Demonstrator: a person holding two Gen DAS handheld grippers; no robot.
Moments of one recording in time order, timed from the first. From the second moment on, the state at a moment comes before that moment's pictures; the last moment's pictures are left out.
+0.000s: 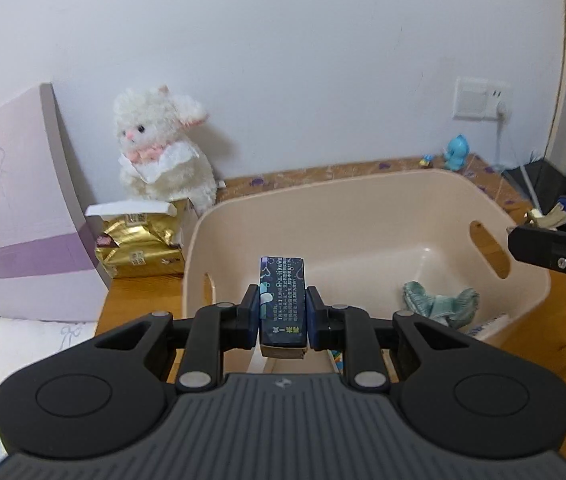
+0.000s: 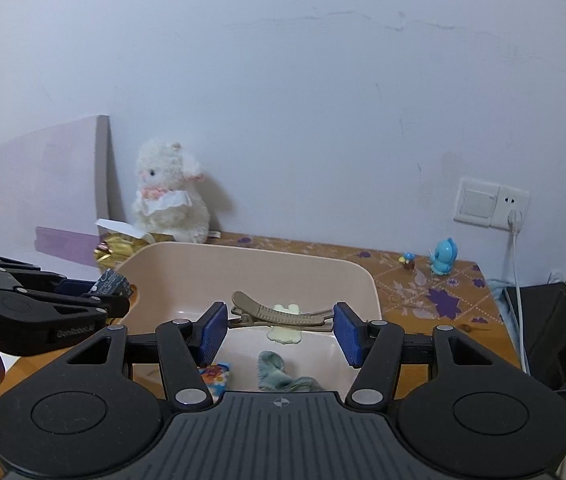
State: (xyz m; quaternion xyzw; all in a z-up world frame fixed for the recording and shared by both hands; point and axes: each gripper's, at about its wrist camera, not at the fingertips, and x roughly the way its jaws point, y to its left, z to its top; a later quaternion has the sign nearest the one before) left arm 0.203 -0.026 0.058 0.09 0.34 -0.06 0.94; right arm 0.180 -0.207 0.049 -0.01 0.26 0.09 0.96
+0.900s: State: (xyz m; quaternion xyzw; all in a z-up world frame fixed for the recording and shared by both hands) left arm 0.215 -0.028 0.052 0.11 0.37 -0.03 0.92; right arm 0.189 -0.208 0.024 -0.02 0.30 0.07 0.95
